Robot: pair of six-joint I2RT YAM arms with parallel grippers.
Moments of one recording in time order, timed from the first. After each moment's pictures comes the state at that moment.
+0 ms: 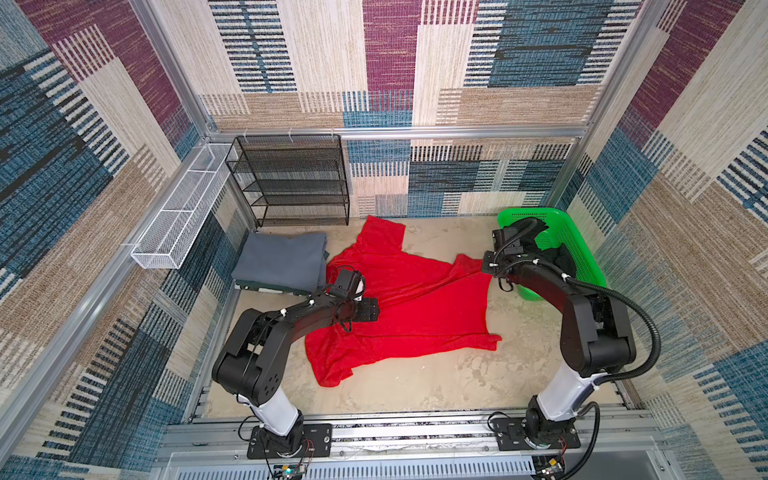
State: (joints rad) left arm -0.42 1.67 0.87 -0.25 0.16 -0.40; right arm 0.11 1.74 1.18 -0.34 0.23 0.36
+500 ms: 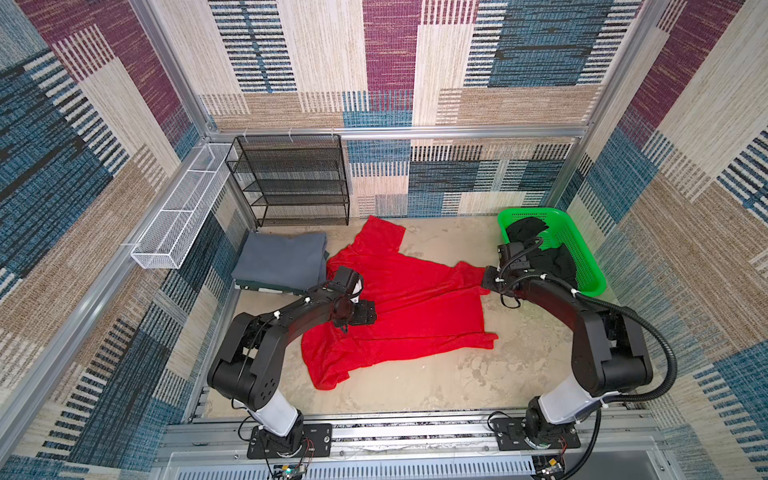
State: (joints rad) left arm -0.41 1.61 0.97 -0.50 0.19 -0.40; right arm 0.10 1.59 1.00 -0.36 0.05 0.44
